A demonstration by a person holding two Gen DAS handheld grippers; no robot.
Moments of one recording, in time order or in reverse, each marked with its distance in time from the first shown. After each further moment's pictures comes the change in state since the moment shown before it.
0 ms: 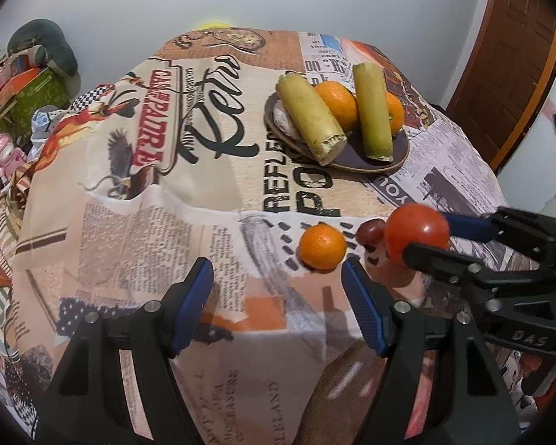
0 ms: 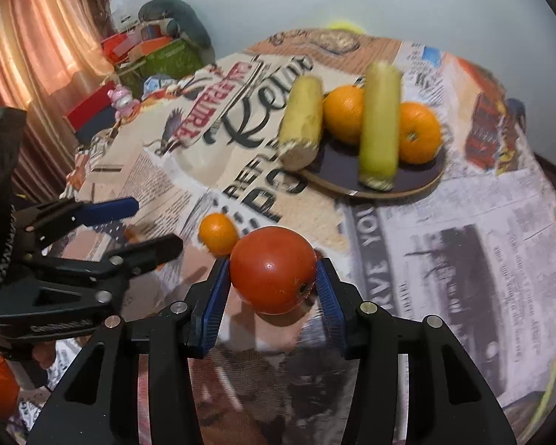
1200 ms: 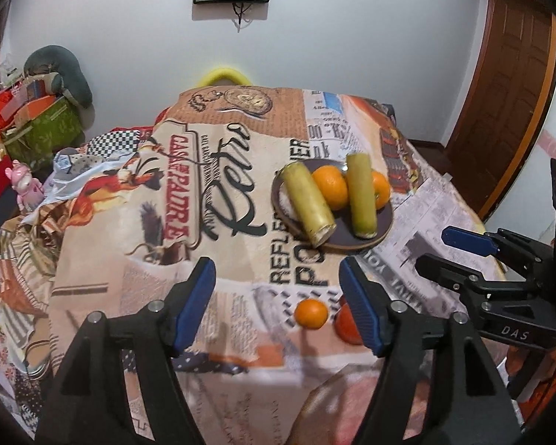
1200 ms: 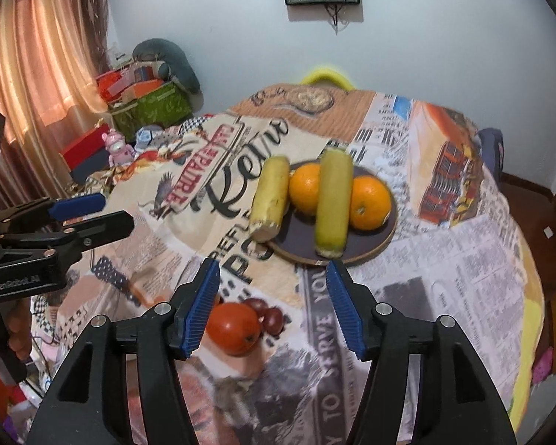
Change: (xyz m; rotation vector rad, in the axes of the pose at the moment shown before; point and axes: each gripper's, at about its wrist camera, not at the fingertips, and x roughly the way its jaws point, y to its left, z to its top) left arm -0.069 0.002 0.040 -0.018 -0.161 0.034; right arm -0.043 -0.013 0.025 0.011 -0.141 -0.043
